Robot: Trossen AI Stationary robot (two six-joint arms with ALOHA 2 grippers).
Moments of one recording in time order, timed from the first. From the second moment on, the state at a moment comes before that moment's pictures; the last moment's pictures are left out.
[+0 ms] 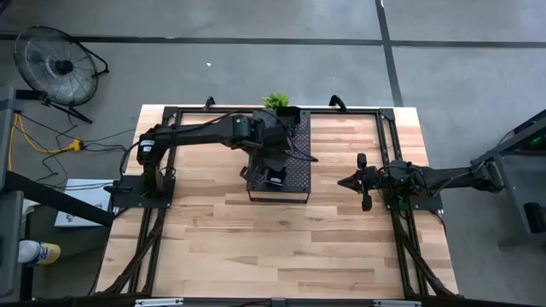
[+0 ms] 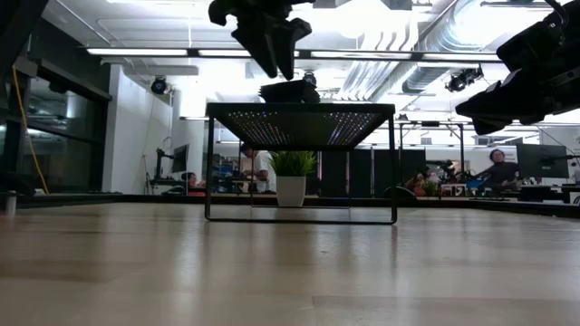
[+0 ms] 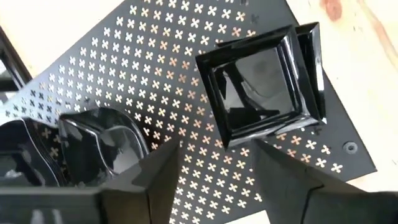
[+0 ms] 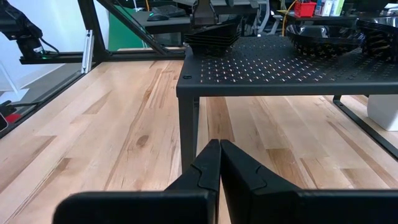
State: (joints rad) left arm 0.09 1.89 1.98 -1.27 -0.10 0.69; right arm 0.01 0.21 0.01 0.03 0.01 0.04
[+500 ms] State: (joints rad) left arm 0.13 1.90 1.98 -1.22 0.08 0.70; right arm 0.01 0.21 0.01 0.03 0.01 0.04
